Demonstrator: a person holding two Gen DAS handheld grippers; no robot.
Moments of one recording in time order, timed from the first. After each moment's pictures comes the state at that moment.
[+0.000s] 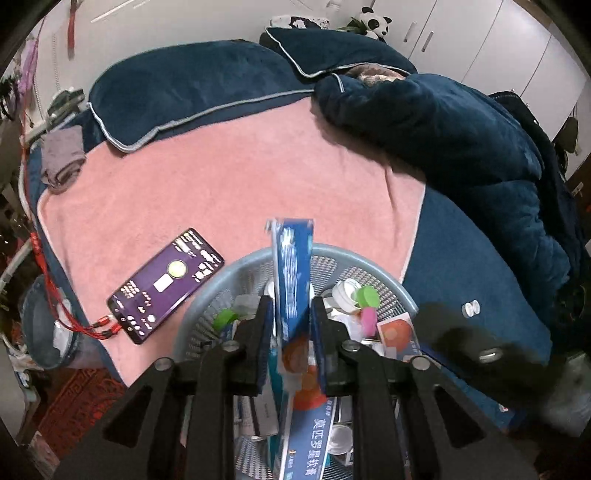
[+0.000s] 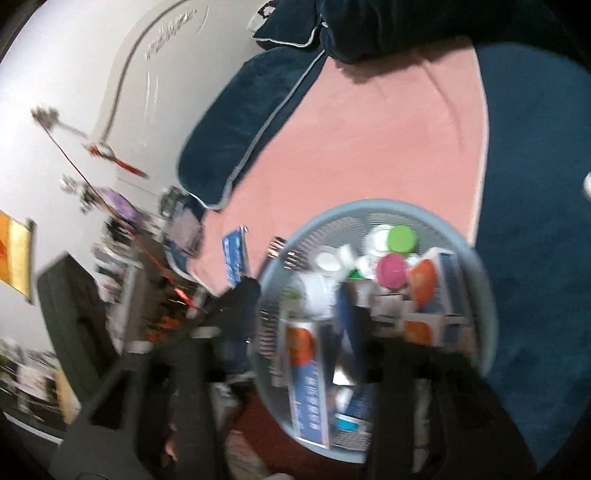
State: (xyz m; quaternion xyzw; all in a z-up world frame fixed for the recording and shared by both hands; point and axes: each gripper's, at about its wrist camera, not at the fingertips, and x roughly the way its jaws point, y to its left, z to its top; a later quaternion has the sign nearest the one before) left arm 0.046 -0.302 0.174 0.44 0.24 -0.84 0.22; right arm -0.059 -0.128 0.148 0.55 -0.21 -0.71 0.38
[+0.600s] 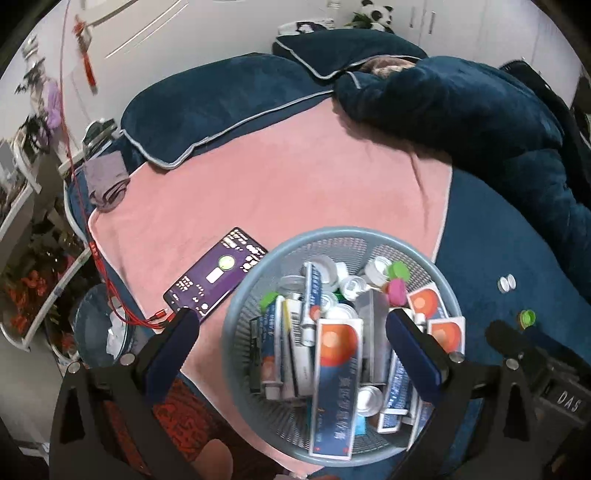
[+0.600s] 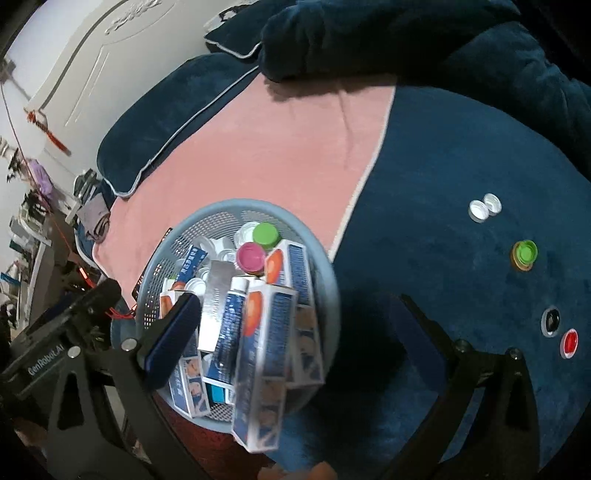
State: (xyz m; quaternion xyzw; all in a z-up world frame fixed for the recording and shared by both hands) left arm 0.062 -0.264 0.192 0.46 0.15 -0.83 0.28; right arm -0.038 -0.070 0.168 0.54 -0.03 -0.80 0.25
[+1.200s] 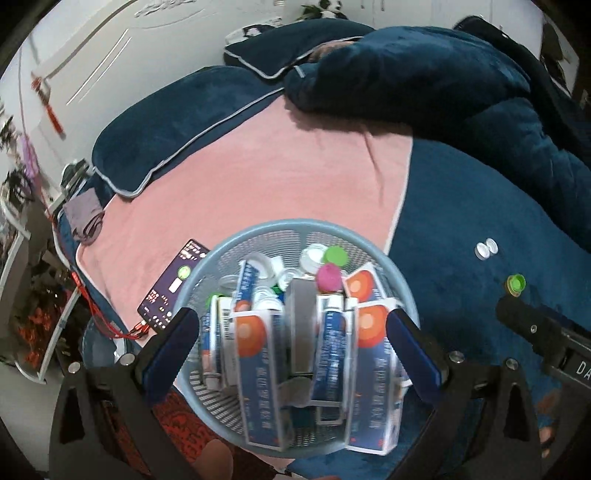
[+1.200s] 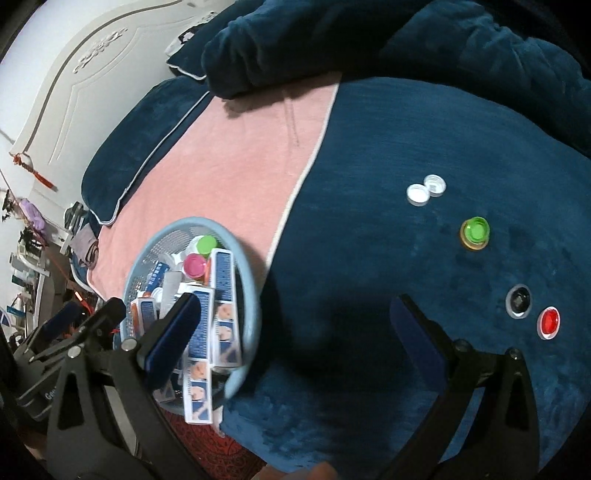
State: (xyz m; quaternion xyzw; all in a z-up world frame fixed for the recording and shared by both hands) left arm 0.018 -0.184 0.194 0.49 0.08 -0.83 0.24; right arm -0.059 0.003 0.164 0.55 -0.07 -0.81 0.22
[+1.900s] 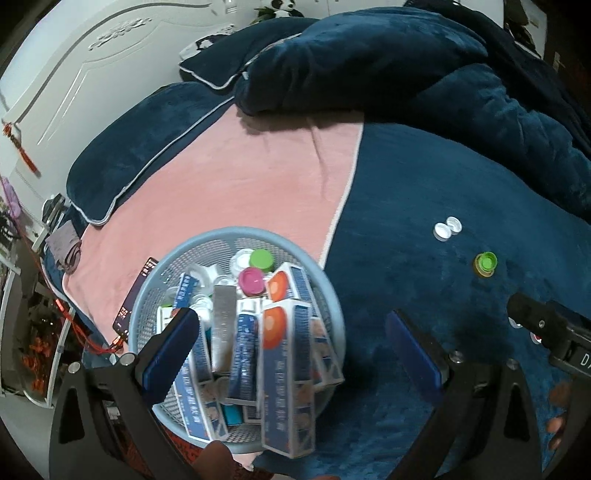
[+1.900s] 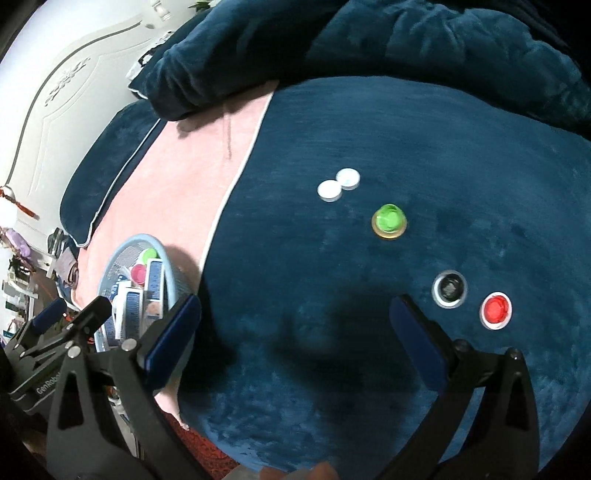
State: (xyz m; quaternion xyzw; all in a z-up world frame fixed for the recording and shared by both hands) left arm -0.018 -0.109 0.191 0.50 0.04 -0.84 0.20; right arm -0.068 0.095 0.154 0.55 -0.10 -0.81 0.16
